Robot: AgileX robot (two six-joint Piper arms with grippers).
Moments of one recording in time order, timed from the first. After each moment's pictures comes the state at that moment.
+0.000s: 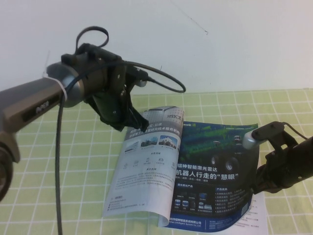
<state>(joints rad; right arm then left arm) 0.22 1.86 -0.90 0.74 0.50 -0.98 -0.43 2.01 -1.65 0.15 0.88 -0.06</state>
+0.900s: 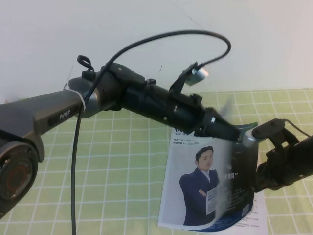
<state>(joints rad) 0.22 1.84 -0.90 0.74 0.49 -0.98 -0.44 2.12 -1.65 -1.31 1.18 0.94</state>
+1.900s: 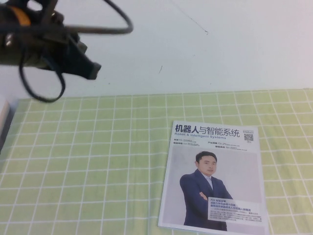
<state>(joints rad) 0.22 0.87 -0.79 -0.09 0.87 -0.26 -0.37 1.34 -1.41 0.04 0.74 0.17</state>
